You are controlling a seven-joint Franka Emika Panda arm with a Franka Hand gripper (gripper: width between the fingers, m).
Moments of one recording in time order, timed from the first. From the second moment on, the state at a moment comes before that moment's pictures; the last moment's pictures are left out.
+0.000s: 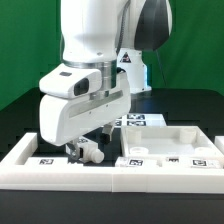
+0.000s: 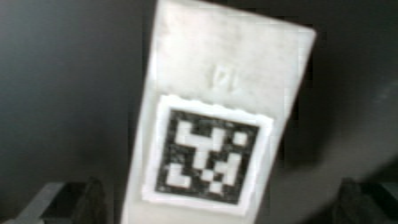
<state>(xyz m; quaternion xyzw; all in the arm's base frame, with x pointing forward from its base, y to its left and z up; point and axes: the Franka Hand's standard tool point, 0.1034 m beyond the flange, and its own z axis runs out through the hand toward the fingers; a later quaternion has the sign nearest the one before) 0.554 -0.100 0.013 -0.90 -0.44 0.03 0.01</state>
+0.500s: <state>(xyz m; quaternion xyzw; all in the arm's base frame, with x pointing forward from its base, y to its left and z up) 0.549 -0.107 0.011 -0.88 -0.48 0.02 0.01</state>
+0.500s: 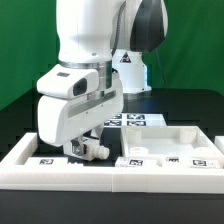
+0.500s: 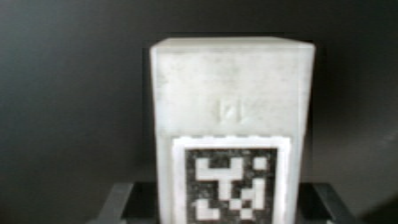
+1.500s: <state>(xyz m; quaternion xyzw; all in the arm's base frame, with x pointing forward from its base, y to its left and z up) 0.544 -0.112 0.020 -0.78 -0.62 0.04 0.02</state>
